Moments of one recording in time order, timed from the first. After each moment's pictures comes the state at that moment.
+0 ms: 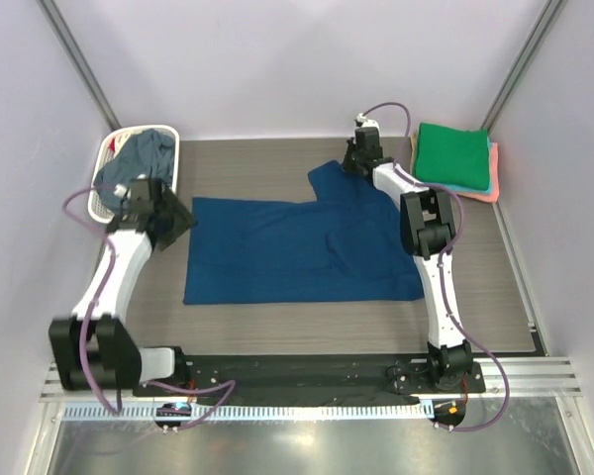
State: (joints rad) left arm 0.05 1.22 0.98 -0.61 -0.03 -0.64; right arm 0.25 2.54 2.07 -0.09 0.04 0.32
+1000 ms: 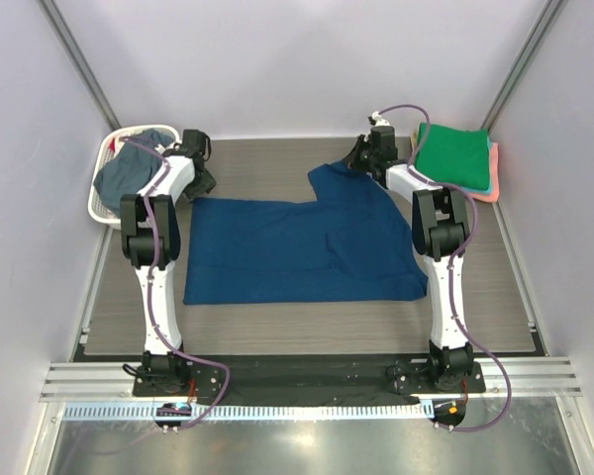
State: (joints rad) left arm -0.05 2.28 1.89 -0.70 -0.33 -0.69; right arm 0.19 2.41 1.86 0.06 -0.18 0.45
